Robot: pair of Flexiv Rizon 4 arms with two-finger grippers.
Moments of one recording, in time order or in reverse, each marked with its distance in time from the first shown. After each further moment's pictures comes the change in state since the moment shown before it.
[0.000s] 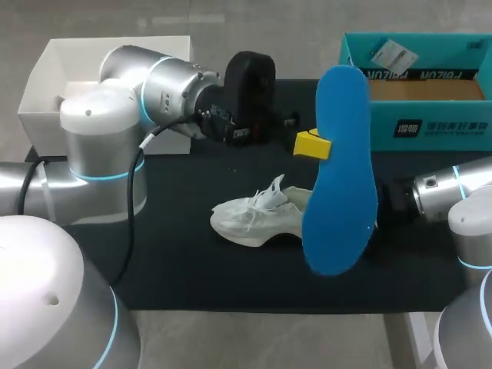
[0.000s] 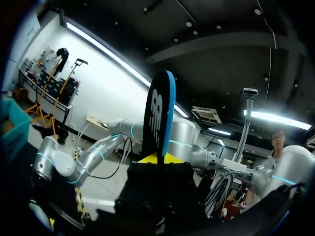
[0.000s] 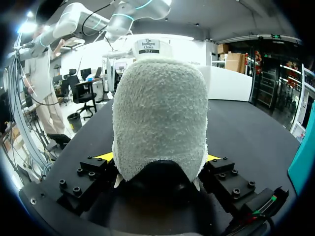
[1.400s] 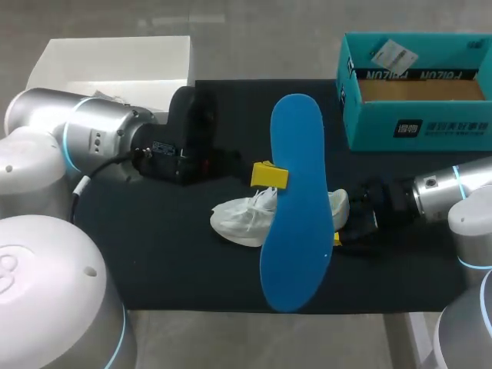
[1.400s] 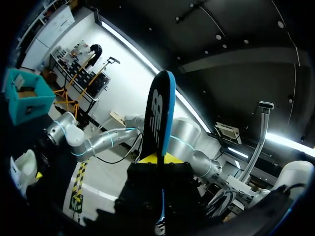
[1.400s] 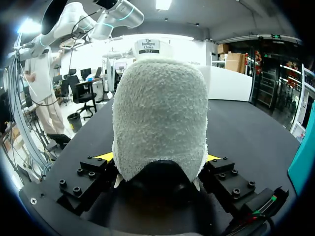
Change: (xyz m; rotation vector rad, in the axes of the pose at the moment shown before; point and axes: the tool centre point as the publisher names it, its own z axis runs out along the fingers) left arm 0.047 0.032 -0.019 0.092 -0.246 -0.182; right arm 0.000 0.000 0.000 0.000 0.000 0.000
